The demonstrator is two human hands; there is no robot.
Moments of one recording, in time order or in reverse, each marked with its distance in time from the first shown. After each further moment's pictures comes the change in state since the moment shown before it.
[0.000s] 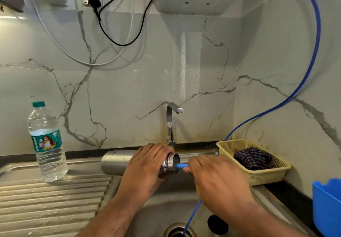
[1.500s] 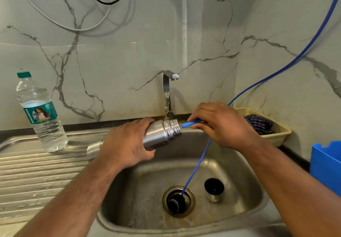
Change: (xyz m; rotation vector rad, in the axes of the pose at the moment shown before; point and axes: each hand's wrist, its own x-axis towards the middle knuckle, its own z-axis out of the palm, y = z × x) left_hand -0.001 0.004 -0.033 0.126 -0.340 -0.276; right_hand 0.033 0.076 0.029 0.343 0.197 -0.255
